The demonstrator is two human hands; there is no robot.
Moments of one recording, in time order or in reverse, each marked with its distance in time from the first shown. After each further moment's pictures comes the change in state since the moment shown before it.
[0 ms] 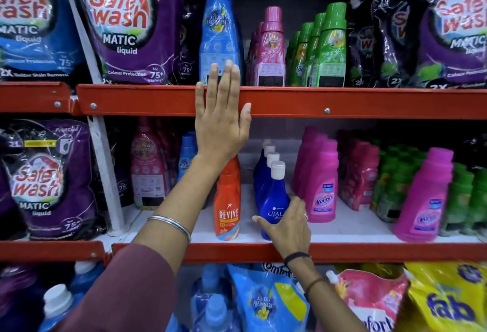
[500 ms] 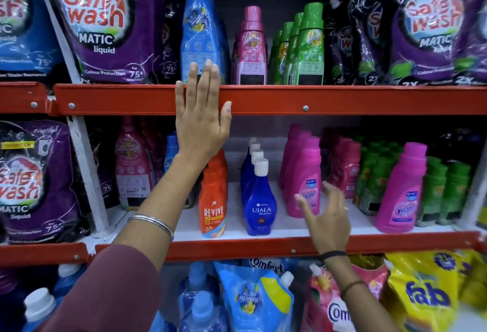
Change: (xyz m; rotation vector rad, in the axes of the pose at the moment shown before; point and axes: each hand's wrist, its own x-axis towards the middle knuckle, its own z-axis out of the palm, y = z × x) left_hand 0.000 0.001 0.000 -0.001 -0.021 0.011; right_hand 0.018 0.054 -0.076 0.042 0.320 -0.078
